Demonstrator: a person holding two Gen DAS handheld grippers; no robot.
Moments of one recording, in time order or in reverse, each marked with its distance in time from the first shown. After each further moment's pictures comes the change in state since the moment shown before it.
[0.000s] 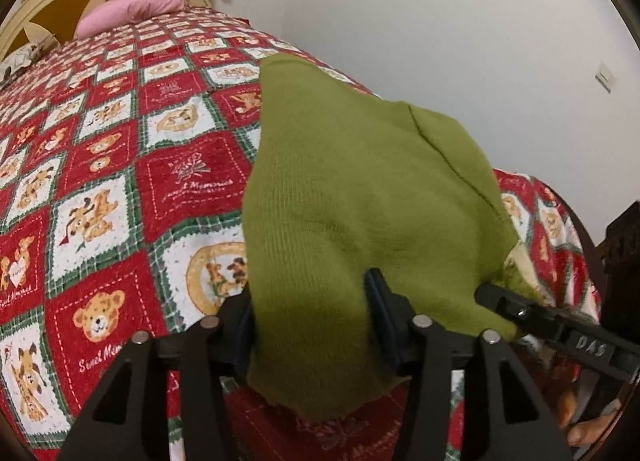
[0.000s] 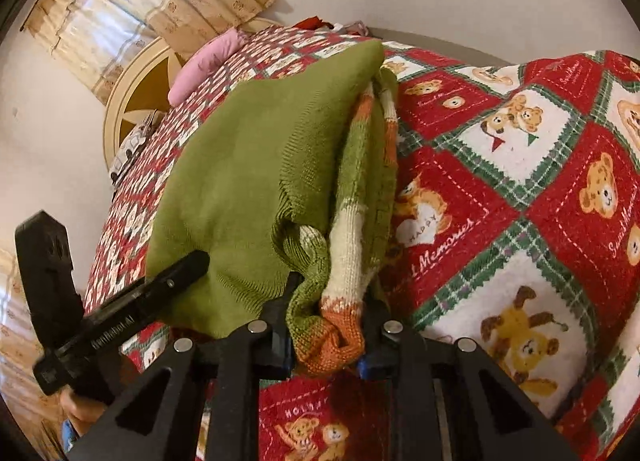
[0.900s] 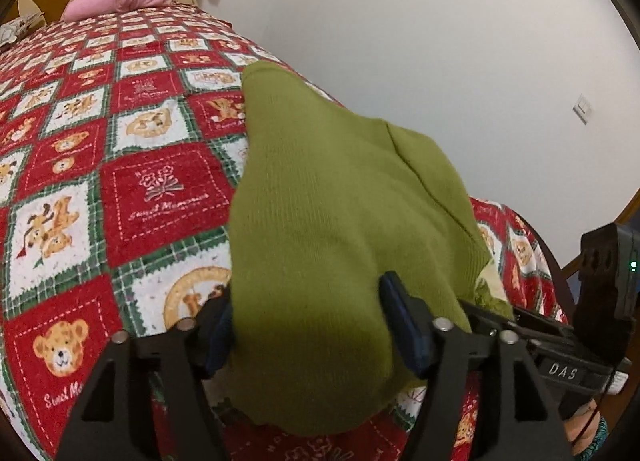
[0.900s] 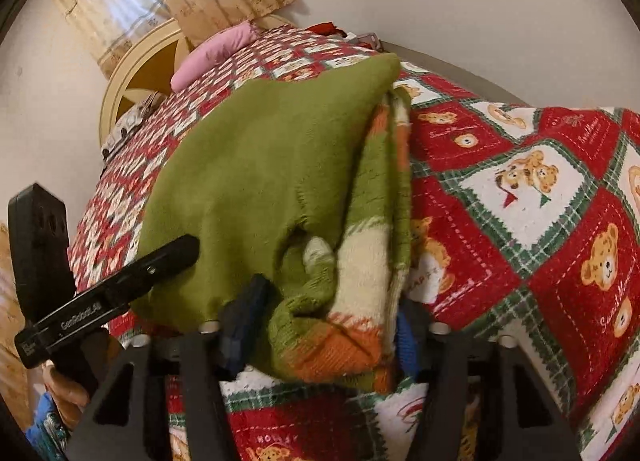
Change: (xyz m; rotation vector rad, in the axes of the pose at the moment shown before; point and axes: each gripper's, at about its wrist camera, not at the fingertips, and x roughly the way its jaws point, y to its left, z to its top) left arm 0.008 0.009 0.014 -0.050 -0.038 -0.162; right arm 0.009 0.015 0.016 -0.159 -0.010 -0.070
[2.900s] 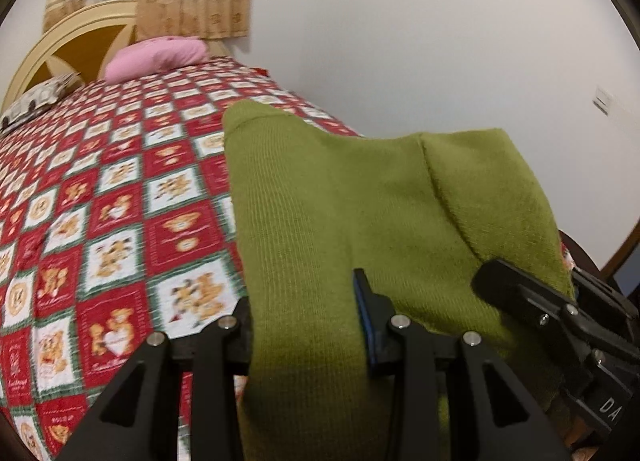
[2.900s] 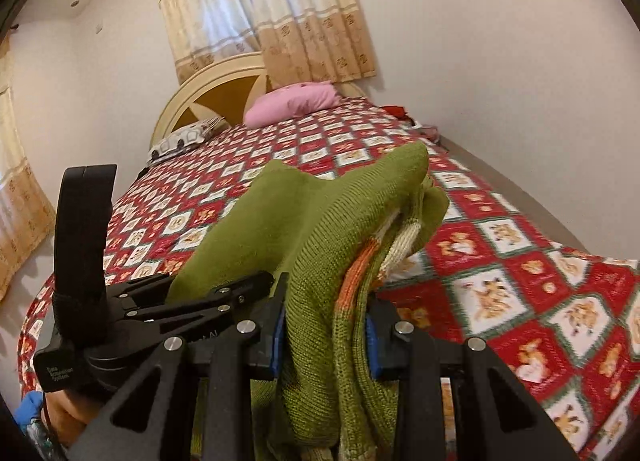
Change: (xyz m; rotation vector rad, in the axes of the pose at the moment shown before) left arm -0.077 0.017 0.034 0.111 -0.120 0.195; right arm -0.049 0.144 0.020 -0.257 -0.281 0.053
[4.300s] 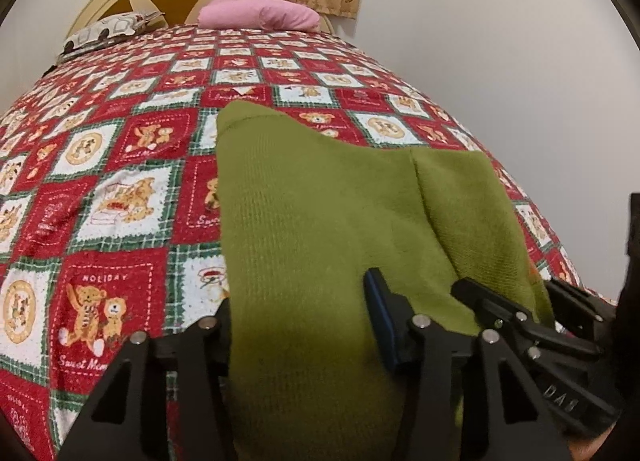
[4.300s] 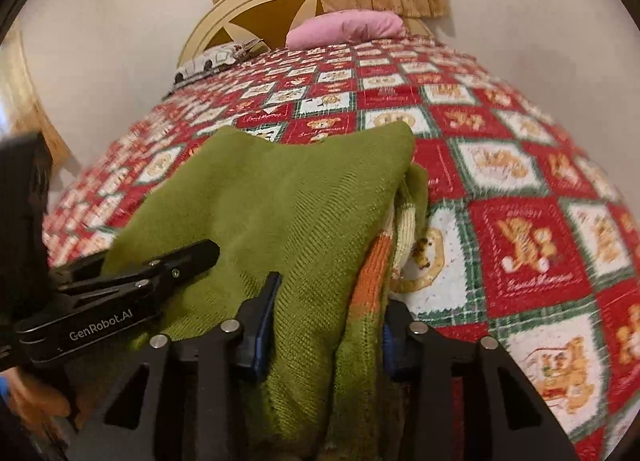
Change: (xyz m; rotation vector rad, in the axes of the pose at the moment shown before) left arm 0.078 0.175 0.009 -0.262 0.034 0.202; right arm 0.249 0.062 0.021 -0.180 0.246 0.114
